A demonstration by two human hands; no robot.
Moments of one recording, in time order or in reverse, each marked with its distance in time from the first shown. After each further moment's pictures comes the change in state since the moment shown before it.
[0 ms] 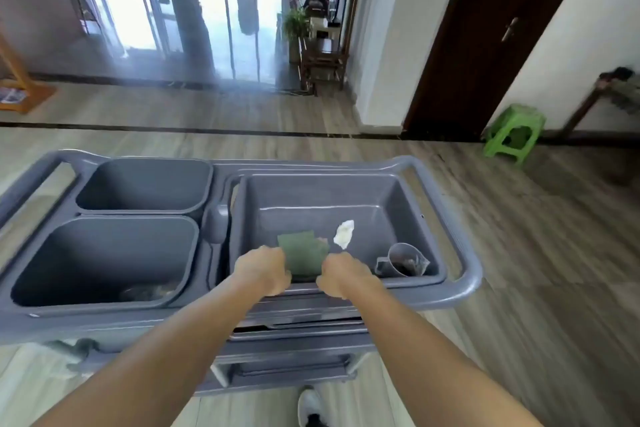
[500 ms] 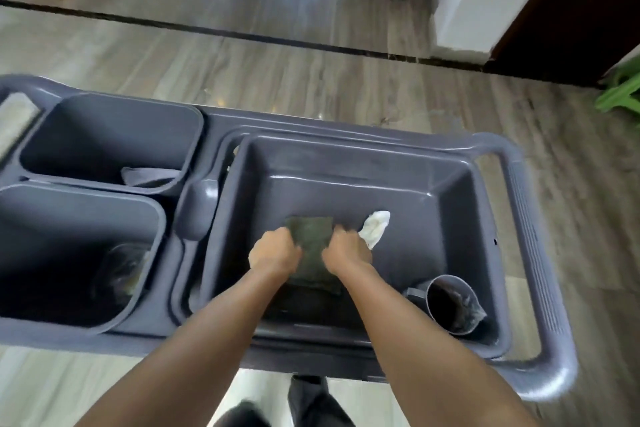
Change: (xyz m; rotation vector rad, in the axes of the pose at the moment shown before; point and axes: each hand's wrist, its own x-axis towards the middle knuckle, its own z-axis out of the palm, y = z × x) left_hand 0.172 0.017 0.054 -0.406 -0.093 -0.441; right_hand 0.212 0.015 0.021 0.086 -0.114 0.051
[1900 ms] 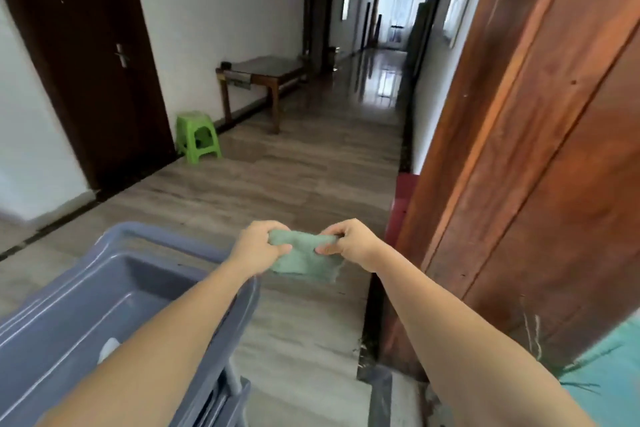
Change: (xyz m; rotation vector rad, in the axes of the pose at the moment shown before) left_hand -0.306 0.207 0.017 -0.030 -0.577 1.382; right_hand -0.425 0.236 -0.034 1.146 0.916 0.457
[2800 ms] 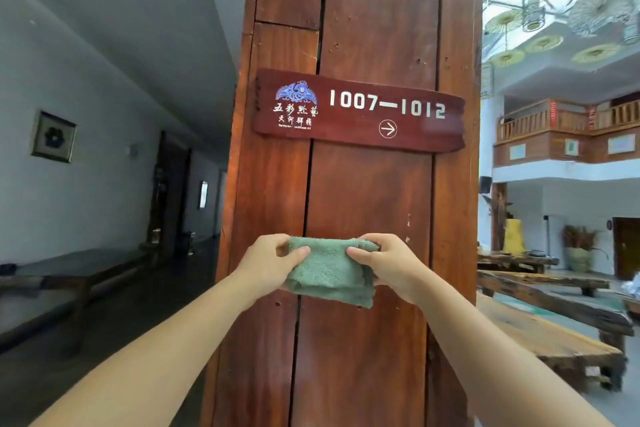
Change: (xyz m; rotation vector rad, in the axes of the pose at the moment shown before) left_hand 0.070 0.587 0.247 -0.255 -0.142 0.771; right_hand -0.198 -0.061 -0.596 -0.069 0.754 -0.355
